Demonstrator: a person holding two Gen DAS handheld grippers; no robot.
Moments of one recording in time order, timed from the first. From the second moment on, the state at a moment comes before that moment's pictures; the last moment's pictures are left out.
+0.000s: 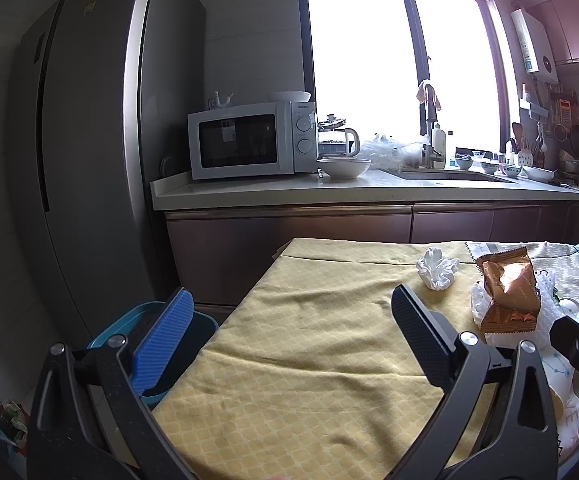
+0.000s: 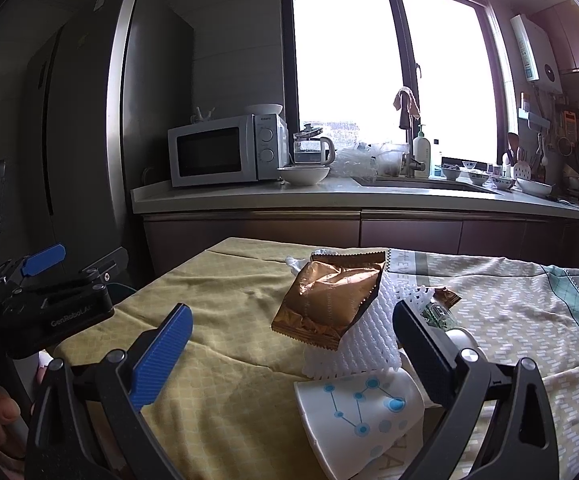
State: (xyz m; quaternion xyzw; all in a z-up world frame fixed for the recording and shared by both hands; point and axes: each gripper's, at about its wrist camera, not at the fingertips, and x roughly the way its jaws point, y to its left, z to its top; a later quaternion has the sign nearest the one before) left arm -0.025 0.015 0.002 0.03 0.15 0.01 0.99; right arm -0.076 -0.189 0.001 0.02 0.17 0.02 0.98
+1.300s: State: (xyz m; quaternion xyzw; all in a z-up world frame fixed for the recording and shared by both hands) left arm -0.025 0.007 0.001 0.03 0.15 -0.01 0.99; right arm -0.073 -0.196 0.002 0.03 0.18 0.02 0.98
